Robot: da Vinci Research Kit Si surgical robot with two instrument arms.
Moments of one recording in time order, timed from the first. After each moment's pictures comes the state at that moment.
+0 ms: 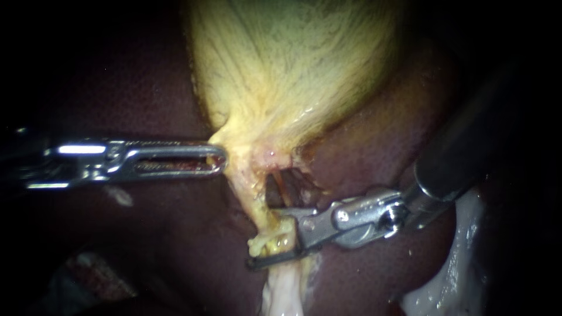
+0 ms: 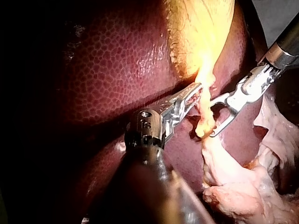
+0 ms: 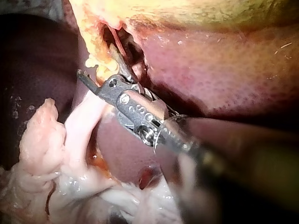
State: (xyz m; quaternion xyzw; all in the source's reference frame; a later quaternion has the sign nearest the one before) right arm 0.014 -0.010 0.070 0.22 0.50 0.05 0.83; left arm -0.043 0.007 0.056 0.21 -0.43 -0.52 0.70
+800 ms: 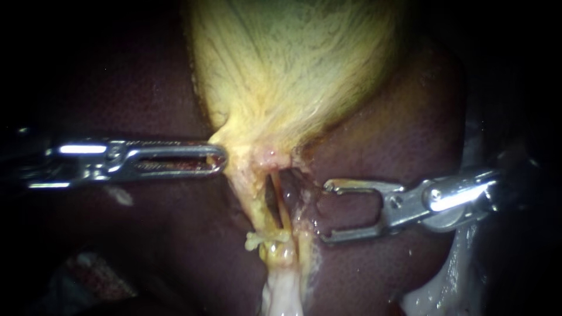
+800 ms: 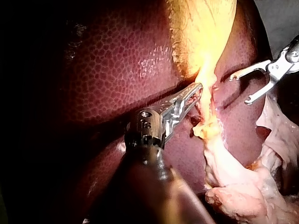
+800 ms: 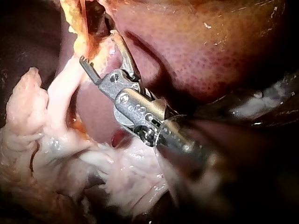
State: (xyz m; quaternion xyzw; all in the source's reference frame) right arm 0.004 -0.006 0.062 0.18 0.51 0.08 0.84; left arm -0.043 0.007 0.058 0.21 -0.43 -0.52 0.71
